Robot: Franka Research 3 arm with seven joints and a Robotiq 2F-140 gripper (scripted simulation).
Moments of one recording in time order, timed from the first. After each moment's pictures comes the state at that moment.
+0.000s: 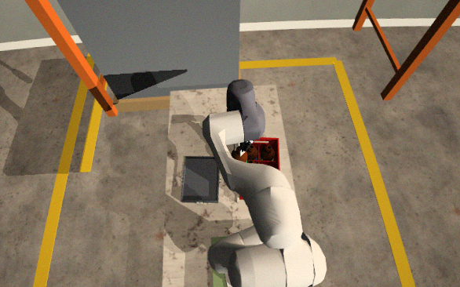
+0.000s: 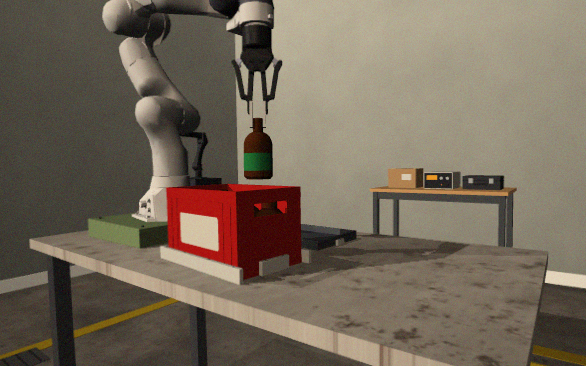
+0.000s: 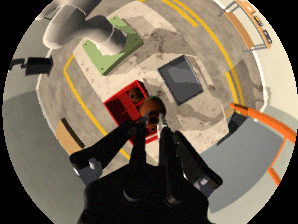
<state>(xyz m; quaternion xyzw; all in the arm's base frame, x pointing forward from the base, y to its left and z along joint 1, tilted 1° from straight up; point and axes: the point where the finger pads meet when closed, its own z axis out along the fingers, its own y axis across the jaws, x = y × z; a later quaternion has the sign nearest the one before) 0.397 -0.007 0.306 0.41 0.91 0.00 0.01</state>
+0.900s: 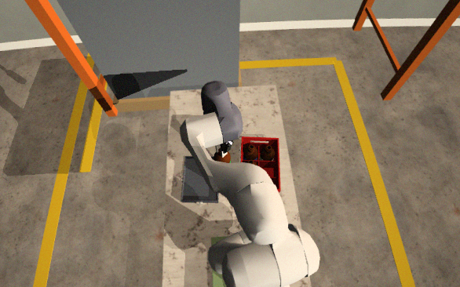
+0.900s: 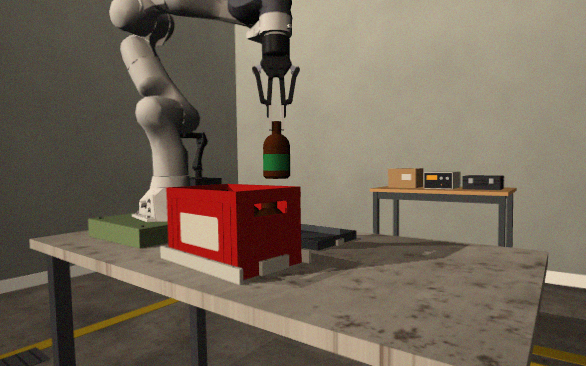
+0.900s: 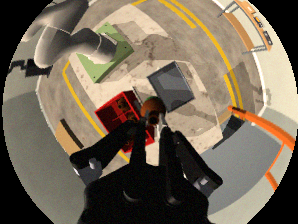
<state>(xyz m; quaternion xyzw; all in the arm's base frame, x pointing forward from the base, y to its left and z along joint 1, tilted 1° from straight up) 0.395 0.069 0.304 0.41 0.91 0.00 0.01</state>
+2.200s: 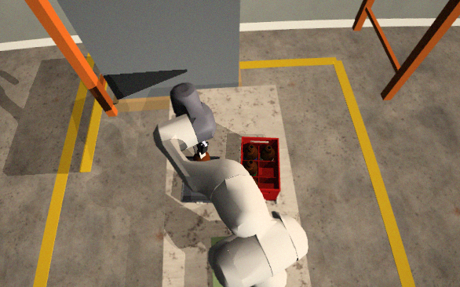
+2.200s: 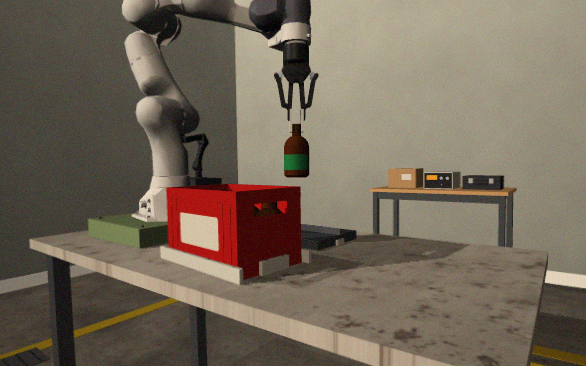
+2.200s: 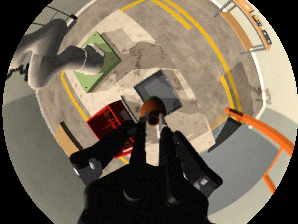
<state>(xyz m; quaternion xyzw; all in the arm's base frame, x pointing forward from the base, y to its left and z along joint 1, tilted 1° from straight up) 0.394 0.160 0.304 0.41 0.91 0.00 0.01</state>
